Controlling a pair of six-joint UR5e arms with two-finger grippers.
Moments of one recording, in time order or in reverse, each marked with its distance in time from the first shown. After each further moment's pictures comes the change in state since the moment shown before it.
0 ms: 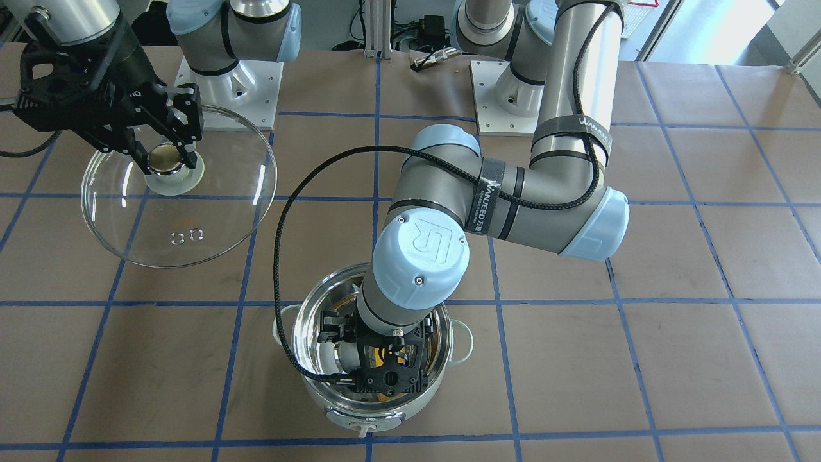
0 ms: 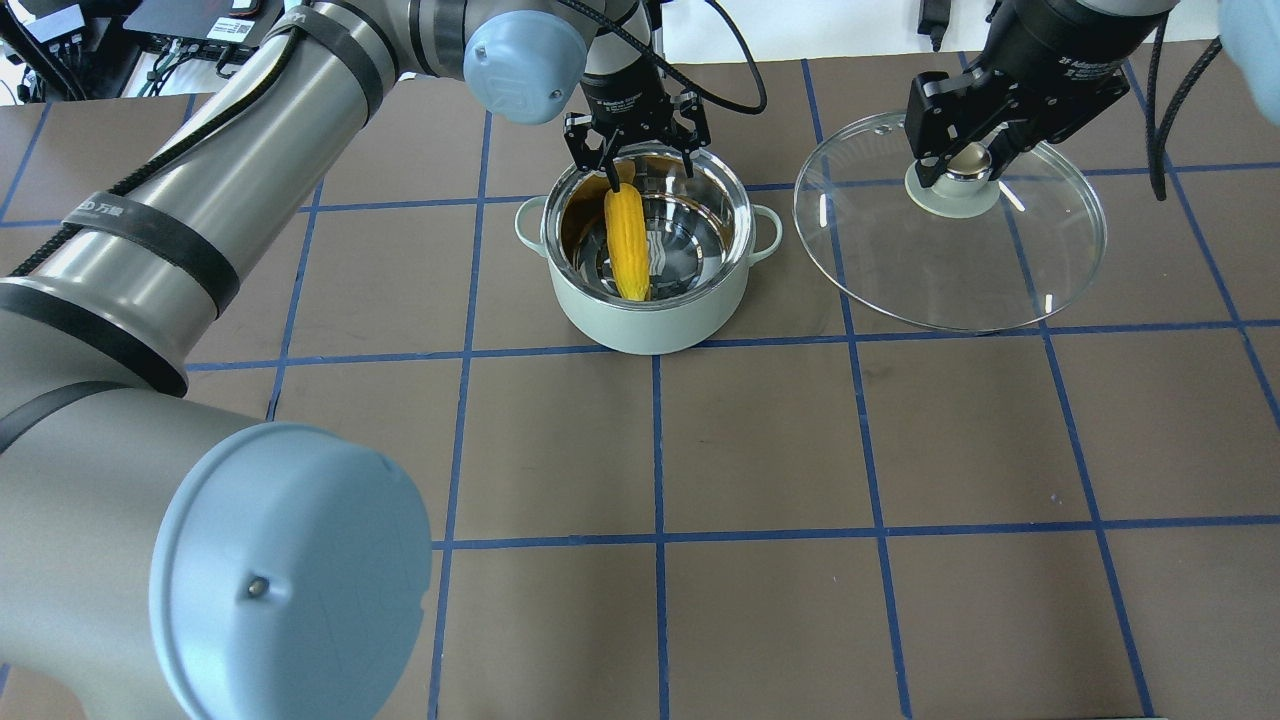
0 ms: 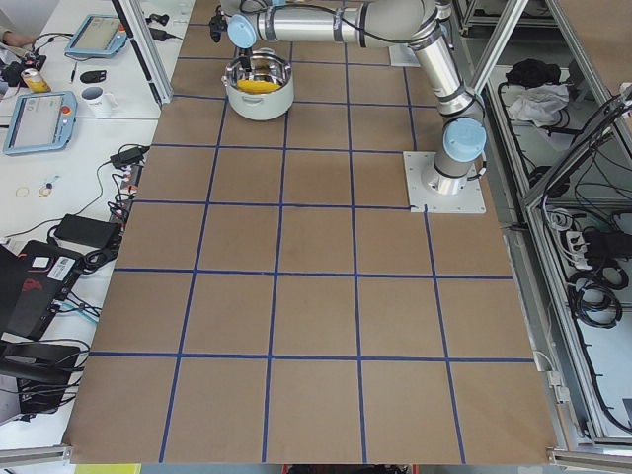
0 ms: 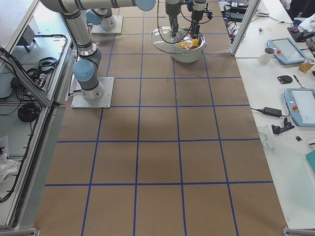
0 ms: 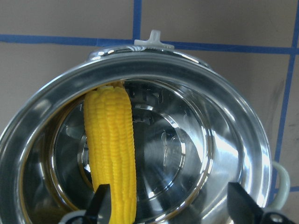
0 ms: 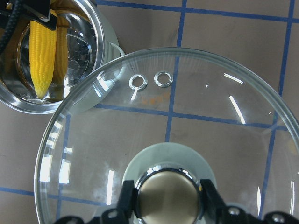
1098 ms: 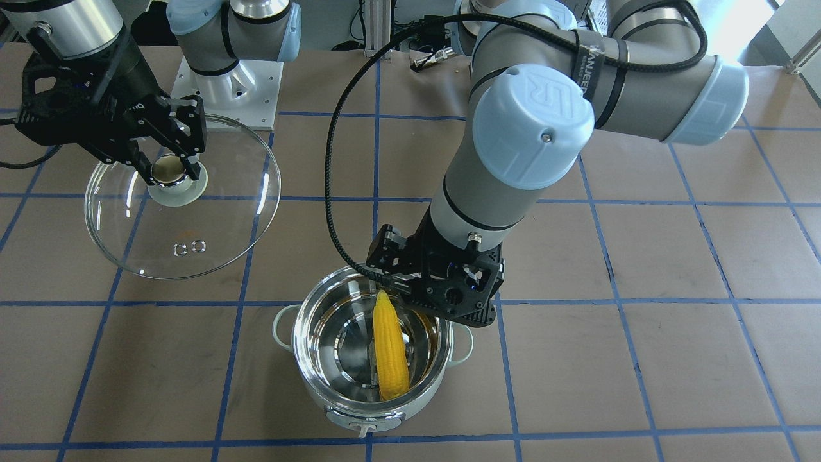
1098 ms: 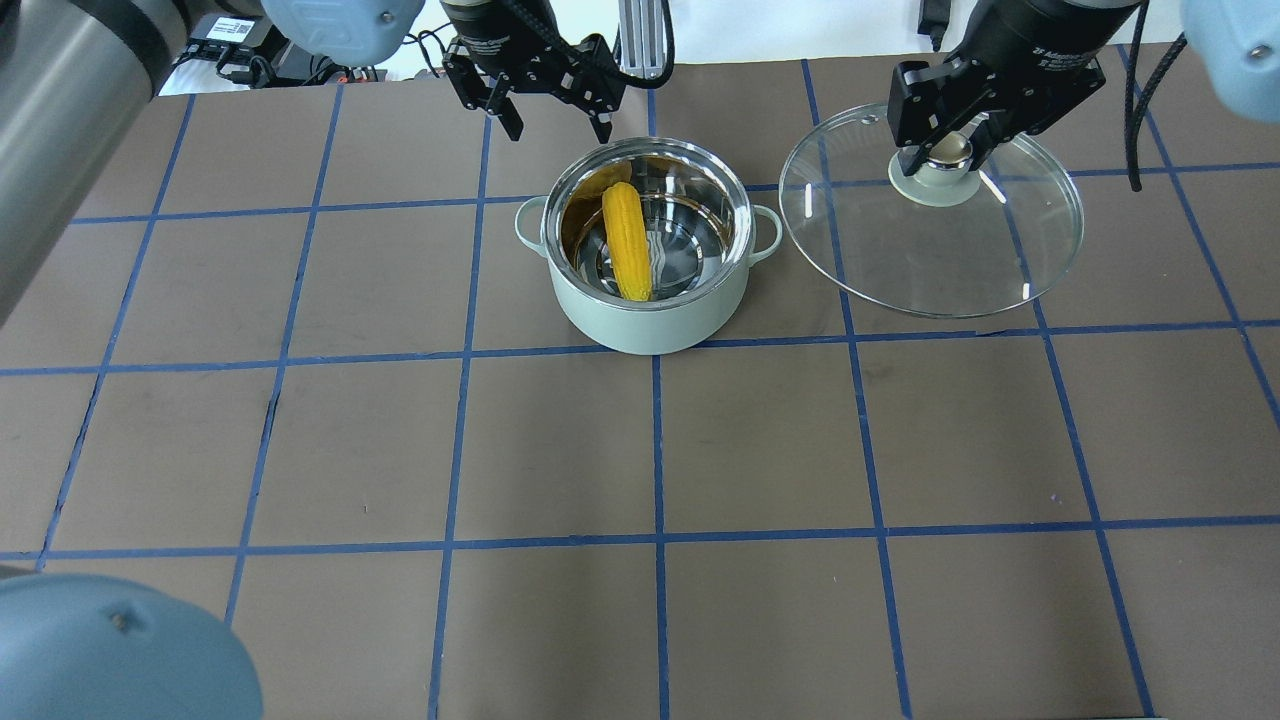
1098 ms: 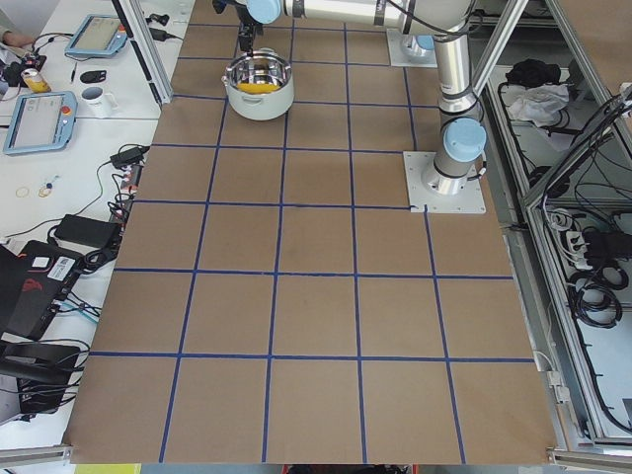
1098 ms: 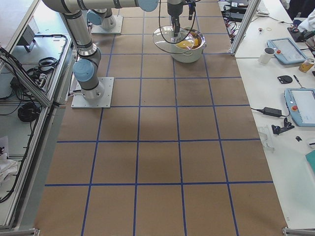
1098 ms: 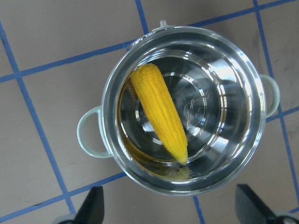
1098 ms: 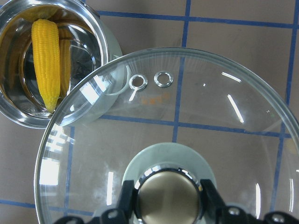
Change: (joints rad) left arm 0.104 0.255 -0.114 -0.109 0.002 0.412; right arm 0.017 0.035 -0.016 -0.030 0.007 0.038
